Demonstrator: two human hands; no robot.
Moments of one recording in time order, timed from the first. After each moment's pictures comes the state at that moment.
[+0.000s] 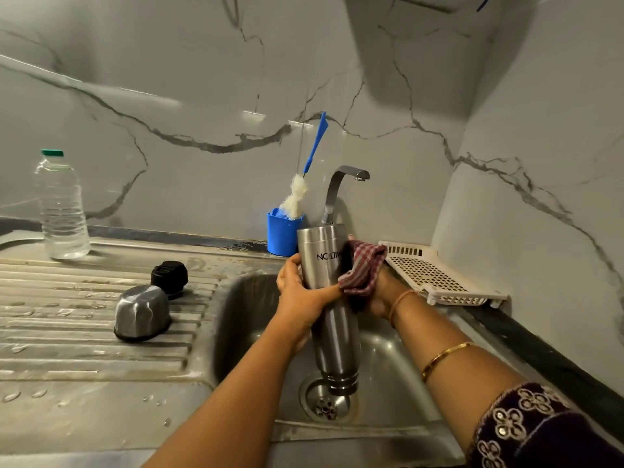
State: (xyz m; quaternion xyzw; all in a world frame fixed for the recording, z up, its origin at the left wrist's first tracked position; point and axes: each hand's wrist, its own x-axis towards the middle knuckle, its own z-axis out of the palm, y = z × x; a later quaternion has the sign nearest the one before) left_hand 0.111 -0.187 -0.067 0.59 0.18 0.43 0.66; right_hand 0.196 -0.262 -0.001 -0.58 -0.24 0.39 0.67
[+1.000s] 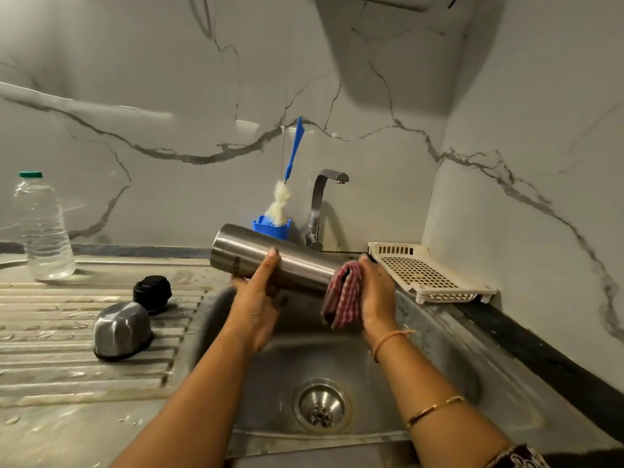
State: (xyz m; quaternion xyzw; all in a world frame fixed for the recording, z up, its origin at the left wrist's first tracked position) left_hand 0.094 -0.168 -0.057 0.34 0.16 0.48 0.79; right_hand 0.226 -0.255 -0.044 -0.57 -0.23 0.16 0.77
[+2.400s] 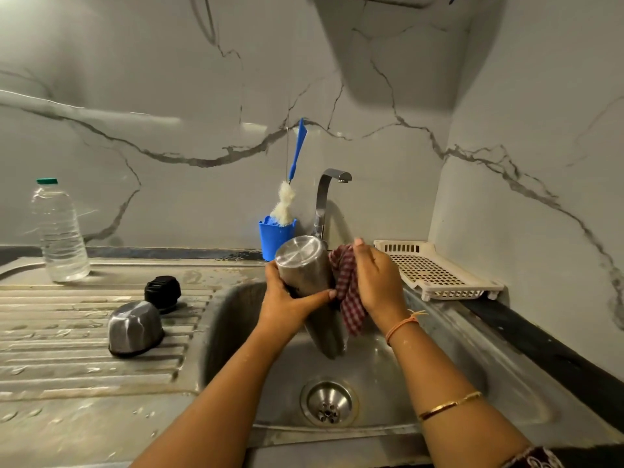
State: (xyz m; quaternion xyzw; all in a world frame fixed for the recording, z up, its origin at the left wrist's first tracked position) left_hand 0.105 -0.195 -0.059 0.68 0.24 0.45 0.53; right_hand 0.216 -0.268 -0.020 -0.68 -0.42 -0.05 0.60
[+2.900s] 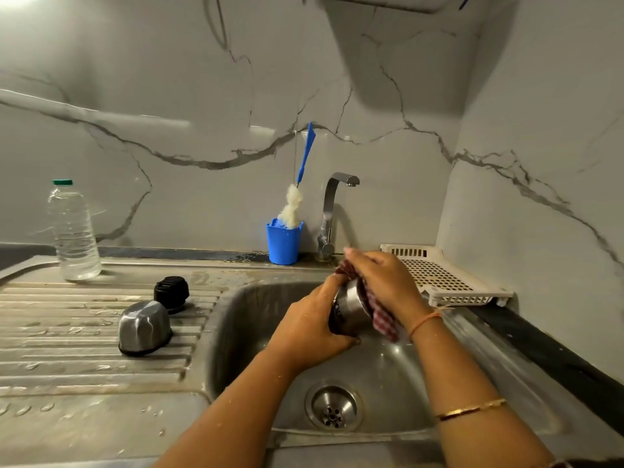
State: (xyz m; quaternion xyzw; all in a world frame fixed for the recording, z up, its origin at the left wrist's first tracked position) left_hand 0.100 -0.212 -0.063 0.90 0.16 0.34 0.23; right_hand 0.220 -0.285 -0.001 -0.72 -0.46 0.06 0.51
